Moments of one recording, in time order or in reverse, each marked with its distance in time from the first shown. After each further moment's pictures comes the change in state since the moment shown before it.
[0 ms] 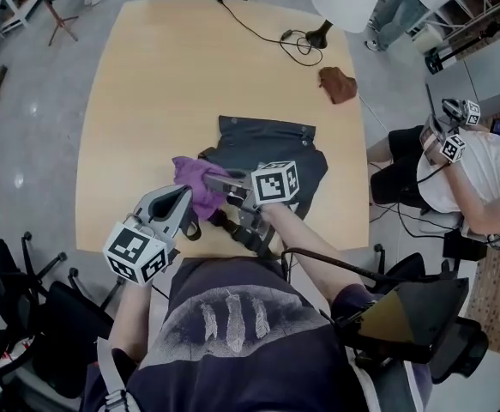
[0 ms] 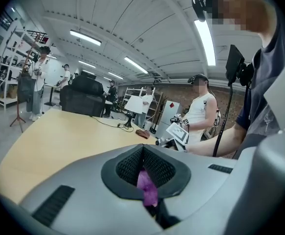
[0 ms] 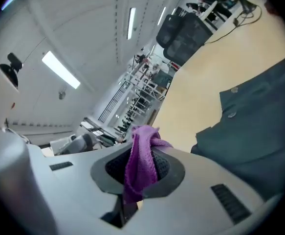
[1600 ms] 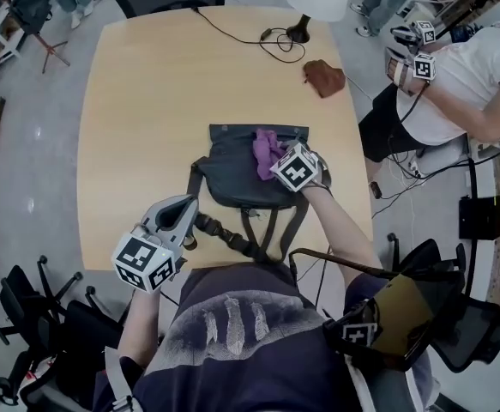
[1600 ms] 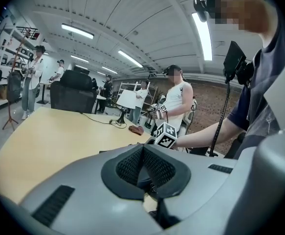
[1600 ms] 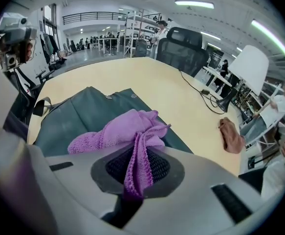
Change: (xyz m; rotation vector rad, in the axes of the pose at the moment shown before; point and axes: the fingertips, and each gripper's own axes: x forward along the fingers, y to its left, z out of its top) left arm 0.034 -0.024 0.002 0.027 0.065 -0.061; right arm -0.175 -0.176 0.043 -0.734 0.496 -0.942
